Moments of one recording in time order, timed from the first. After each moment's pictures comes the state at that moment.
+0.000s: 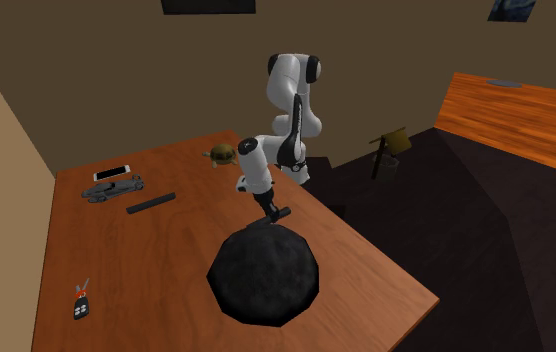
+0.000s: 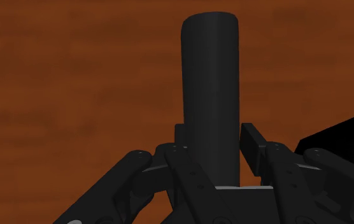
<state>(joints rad) -0.20 0.12 -0.15 -2.21 0.22 2.17 0.53</state>
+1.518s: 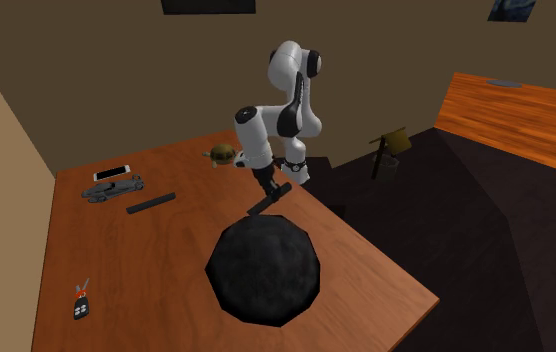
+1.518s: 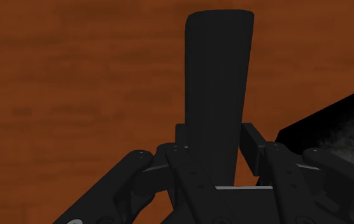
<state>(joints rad) -0.20 0.00 -0.15 -2.08 0.17 1.91 0.60</state>
